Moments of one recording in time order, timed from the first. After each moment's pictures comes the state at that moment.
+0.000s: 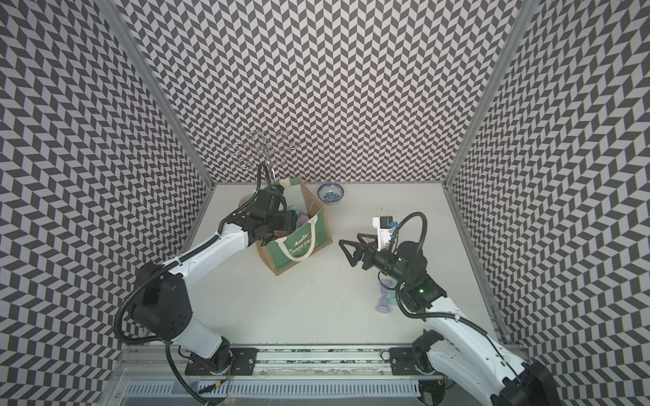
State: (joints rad) left arm -0.45 1.57 1.25 -0.41 -0.12 -0.29; right arm 0.50 0.88 0.52 0.29 -0.39 0.61
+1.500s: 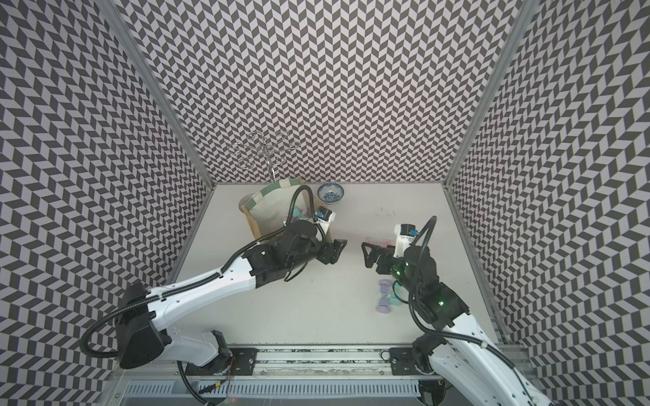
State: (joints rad) left arm -0.97 1.46 1.17 -0.20 -0.19 -0.25; right arm 0.50 0.67 0.62 -0.31 0.02 0.61
